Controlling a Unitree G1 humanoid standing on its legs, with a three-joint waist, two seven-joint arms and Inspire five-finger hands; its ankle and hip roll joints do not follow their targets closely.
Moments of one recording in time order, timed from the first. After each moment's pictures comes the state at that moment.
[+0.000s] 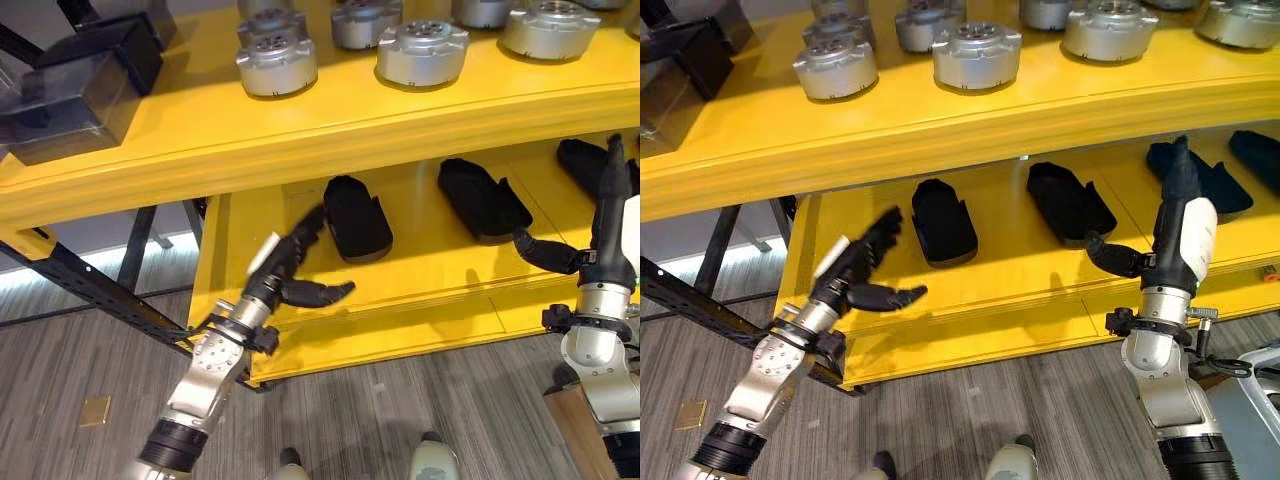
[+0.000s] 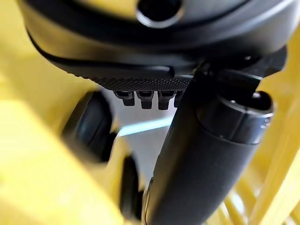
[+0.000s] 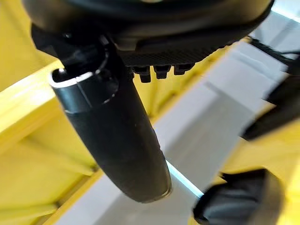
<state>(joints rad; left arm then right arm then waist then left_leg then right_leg) -0.17 0.45 -0.26 0.03 -0.36 -0.10 -0.18 -0.08 -0.68 -0.06 -0.02 -0.11 -0.05 -0.52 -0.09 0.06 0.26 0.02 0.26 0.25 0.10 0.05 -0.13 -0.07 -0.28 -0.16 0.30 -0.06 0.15</state>
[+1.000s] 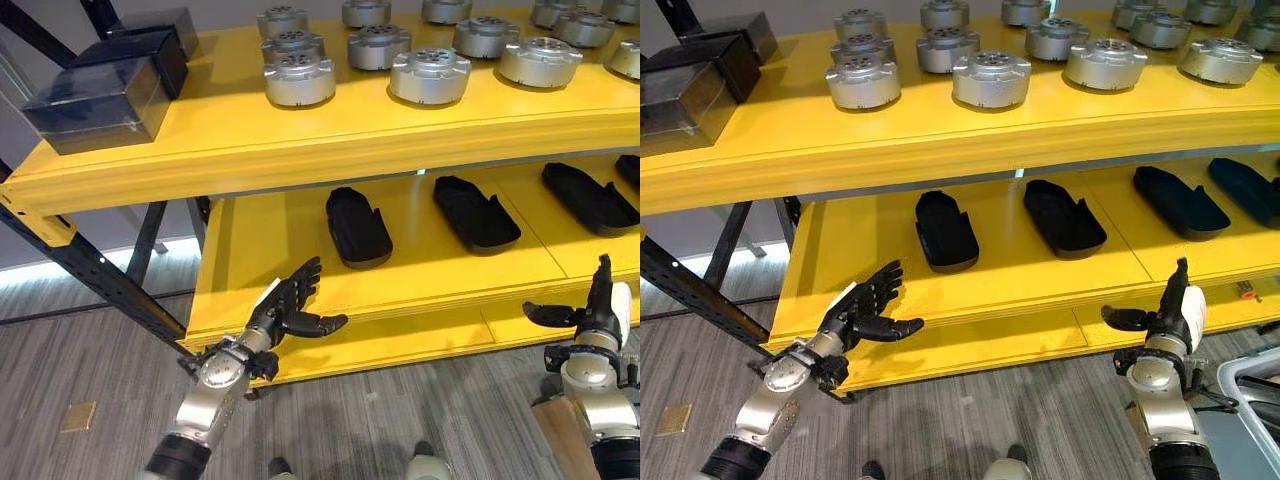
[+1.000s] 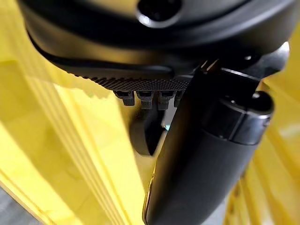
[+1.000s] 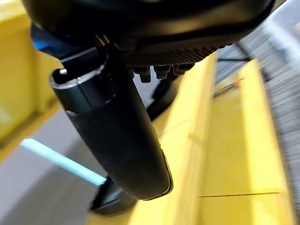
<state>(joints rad) -0.16 0.42 -0.25 0.15 -0.43 -0.01 -0.20 -0.08 -0.60 -0.10 0.33 0.09 0.19 -0.46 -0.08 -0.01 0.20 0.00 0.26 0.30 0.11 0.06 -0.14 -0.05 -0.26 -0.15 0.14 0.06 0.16</state>
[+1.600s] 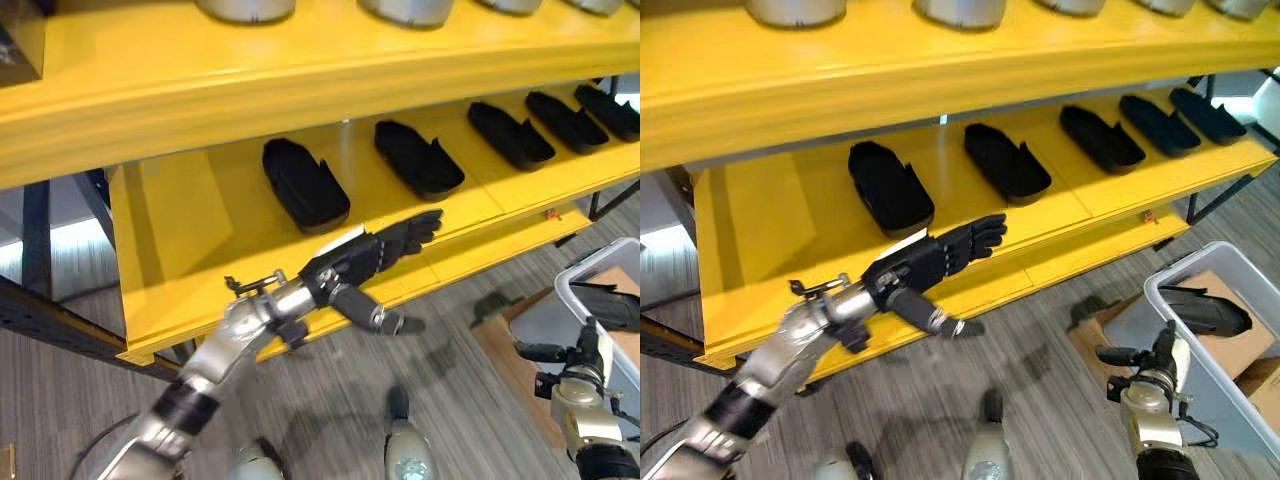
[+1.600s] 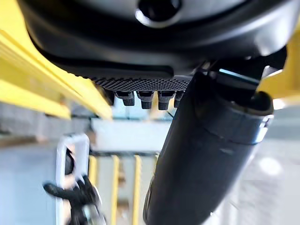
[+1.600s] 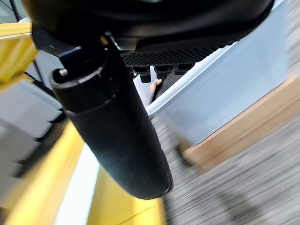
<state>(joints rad) -0.19 0.66 -0.32 -0.26 -0.68 -0.20 -0.64 -0.07 -0.52 -0.14 0.51 0.18 0.18 -0.47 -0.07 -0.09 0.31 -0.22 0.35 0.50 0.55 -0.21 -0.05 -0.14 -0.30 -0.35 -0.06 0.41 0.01</state>
